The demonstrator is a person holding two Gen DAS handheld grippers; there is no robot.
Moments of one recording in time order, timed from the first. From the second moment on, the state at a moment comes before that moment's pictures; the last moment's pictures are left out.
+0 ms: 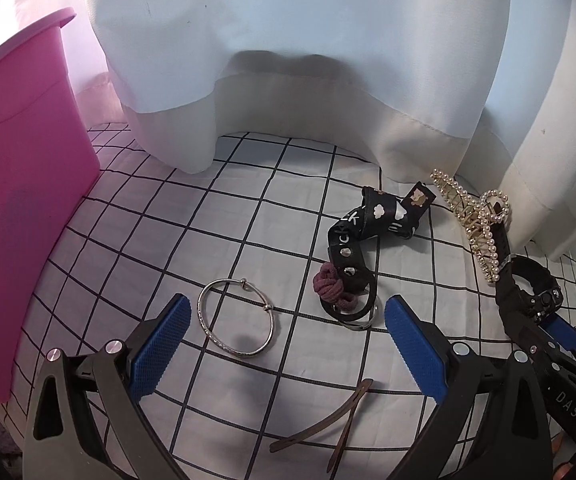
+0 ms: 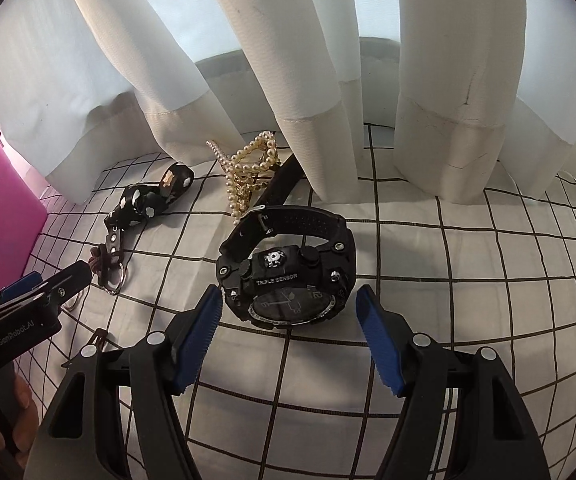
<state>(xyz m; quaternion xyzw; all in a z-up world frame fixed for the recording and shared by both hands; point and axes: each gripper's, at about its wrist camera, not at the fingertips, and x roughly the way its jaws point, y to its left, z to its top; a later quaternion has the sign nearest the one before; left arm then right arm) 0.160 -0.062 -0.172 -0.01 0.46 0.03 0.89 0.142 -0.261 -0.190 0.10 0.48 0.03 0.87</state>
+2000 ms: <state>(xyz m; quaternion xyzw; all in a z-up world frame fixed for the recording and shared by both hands) 0.125 -0.073 -0.136 -0.02 0.43 0.00 0.90 0.090 -0.275 -0.142 0.07 0.40 0.09 0.91</state>
